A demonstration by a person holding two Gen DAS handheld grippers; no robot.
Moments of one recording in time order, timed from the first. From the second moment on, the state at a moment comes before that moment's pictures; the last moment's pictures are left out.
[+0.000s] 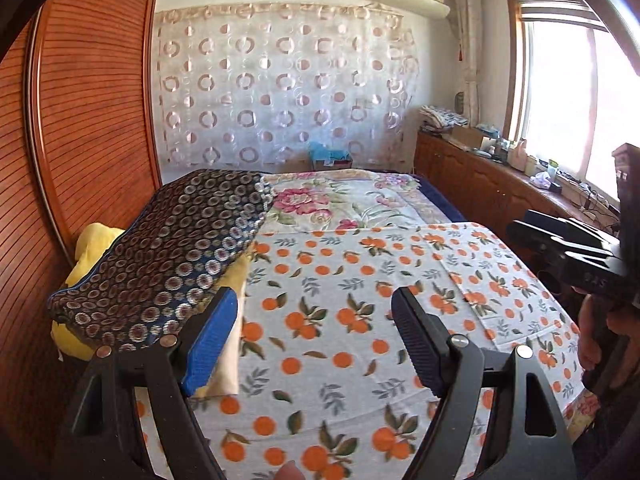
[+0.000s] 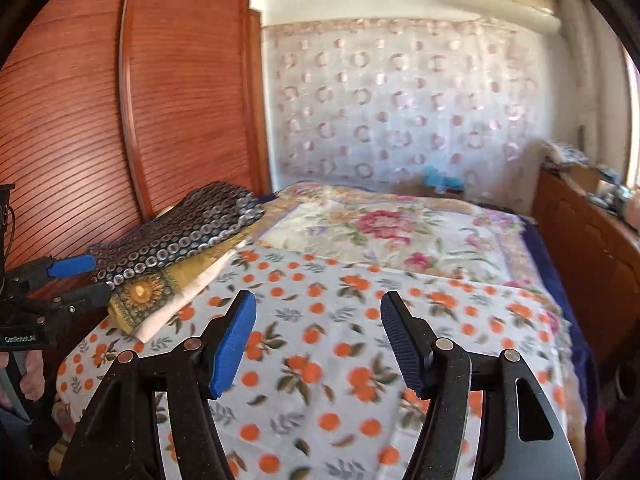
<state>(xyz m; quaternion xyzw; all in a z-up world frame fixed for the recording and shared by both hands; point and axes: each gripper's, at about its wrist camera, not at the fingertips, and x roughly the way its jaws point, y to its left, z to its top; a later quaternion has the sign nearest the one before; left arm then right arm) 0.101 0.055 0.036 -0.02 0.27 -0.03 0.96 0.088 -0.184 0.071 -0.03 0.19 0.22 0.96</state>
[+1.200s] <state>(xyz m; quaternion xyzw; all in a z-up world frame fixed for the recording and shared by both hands) 0.065 0.000 0.061 -0.01 0.24 -0.03 0.97 -0.027 -0.241 0.075 0.02 0.16 0.13 0.98</state>
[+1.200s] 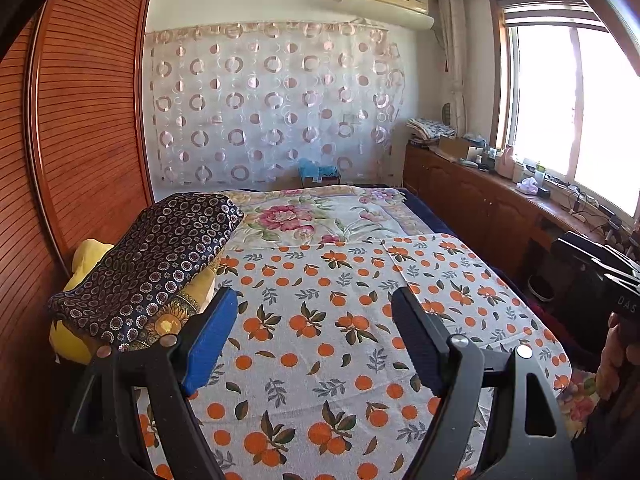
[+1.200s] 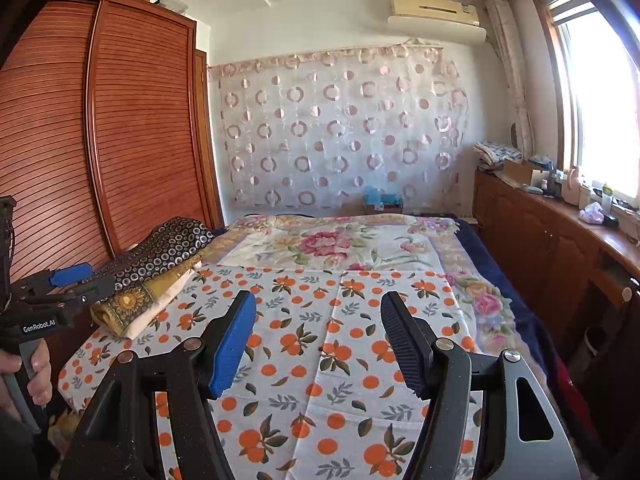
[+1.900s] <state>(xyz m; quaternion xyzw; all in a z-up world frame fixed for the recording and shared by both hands) 0.056 -0.006 0.066 -0.01 0.23 -0.03 0.97 -0.023 -0.255 0.073 0.02 0.16 0.13 0.98</state>
